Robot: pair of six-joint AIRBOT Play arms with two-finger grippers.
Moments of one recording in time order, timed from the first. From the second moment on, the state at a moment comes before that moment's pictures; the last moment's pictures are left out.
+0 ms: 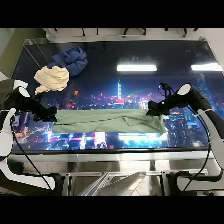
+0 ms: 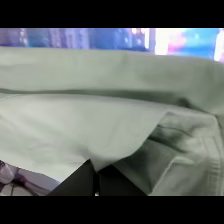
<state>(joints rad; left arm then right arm) 0.25 -1.65 1.27 1.33 -1.40 -1.47 0.00 -1.50 1.12 -0.99 1.22 1.47</state>
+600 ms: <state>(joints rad) 0.26 -1.56 1.46 1.33 -1.44 -1.57 -0.15 -1.41 1.15 -0.99 1.40 1.44</state>
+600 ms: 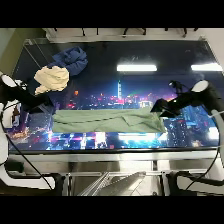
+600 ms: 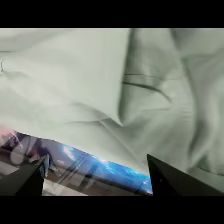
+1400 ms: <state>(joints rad) 0.01 -1.21 1.46 1.33 -1.50 -1.59 -0.38 -1.70 1.13 -0.88 1.44 1.07</state>
